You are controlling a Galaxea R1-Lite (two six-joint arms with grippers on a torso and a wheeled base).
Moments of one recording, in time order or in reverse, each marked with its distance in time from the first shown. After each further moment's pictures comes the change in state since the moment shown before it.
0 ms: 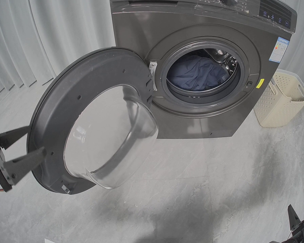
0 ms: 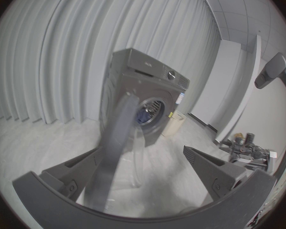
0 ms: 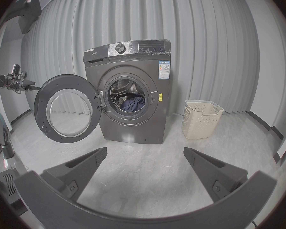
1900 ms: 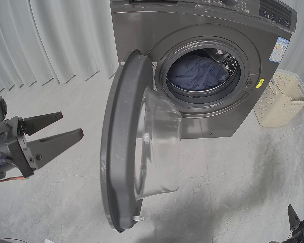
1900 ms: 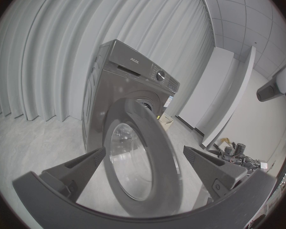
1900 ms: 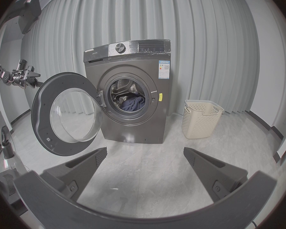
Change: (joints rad) left arm -0.327 0.177 -0.104 -0.103 0.181 -0.092; right arm 0.000 0.001 0.000 0.000 0.000 0.000
